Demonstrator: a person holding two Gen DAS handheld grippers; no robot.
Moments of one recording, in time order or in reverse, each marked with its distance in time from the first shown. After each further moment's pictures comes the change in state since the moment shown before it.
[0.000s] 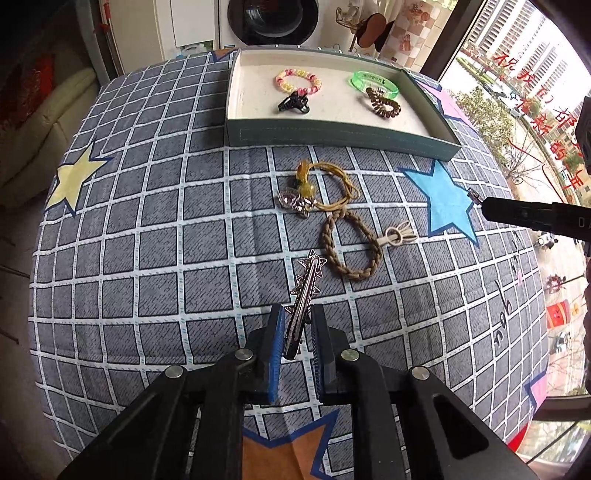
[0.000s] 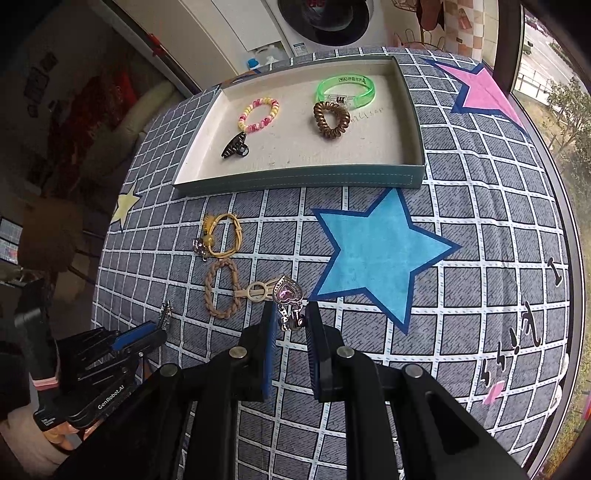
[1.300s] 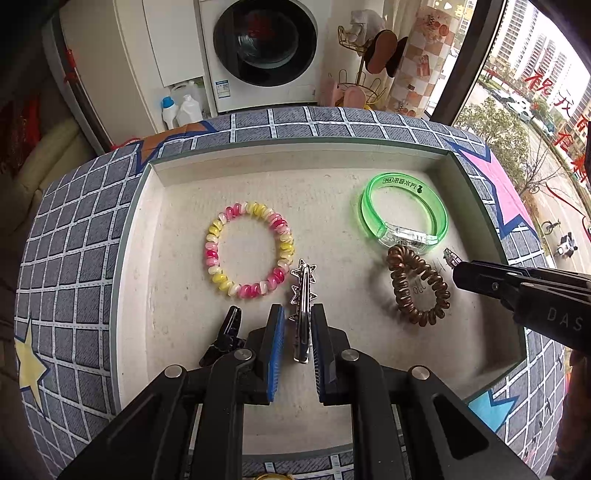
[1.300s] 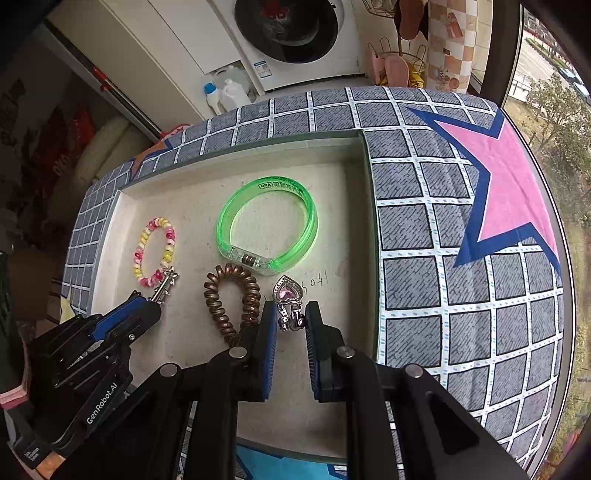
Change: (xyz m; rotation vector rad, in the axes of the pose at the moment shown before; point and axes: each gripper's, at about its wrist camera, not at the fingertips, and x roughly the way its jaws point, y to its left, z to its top) left arm 0.113 -0.055 0.213 0.036 -0.077 0.099; right arm 0.072 -0.071 0.175 0.058 -0.034 -0.088
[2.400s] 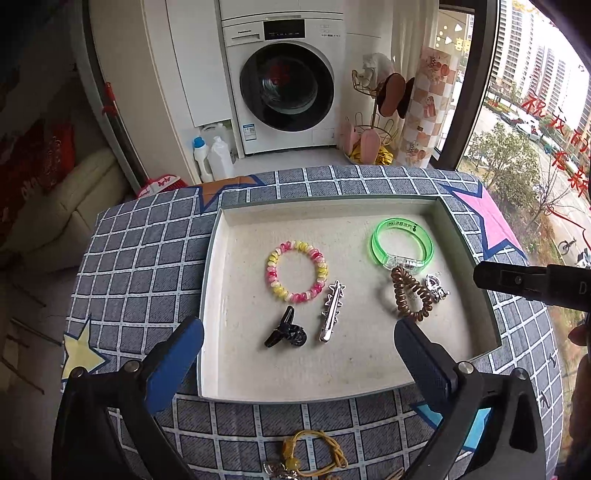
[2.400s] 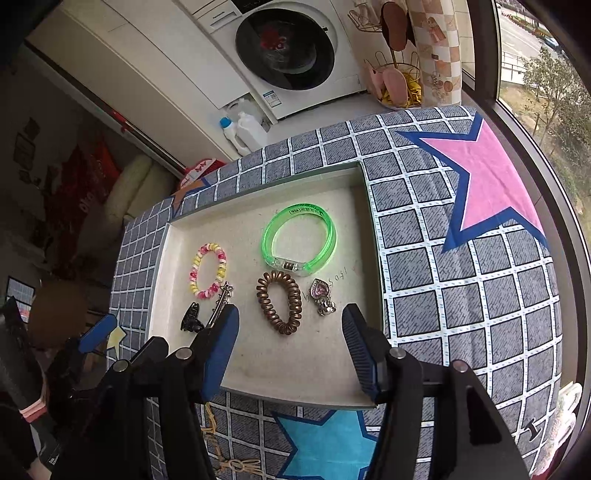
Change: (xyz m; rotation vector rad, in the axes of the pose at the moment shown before) left arm -0.088 0.019 -0.023 -0.016 -0.174 0.093; right arm -0.060 0.001 -0.018 0.100 -0.105 0.130
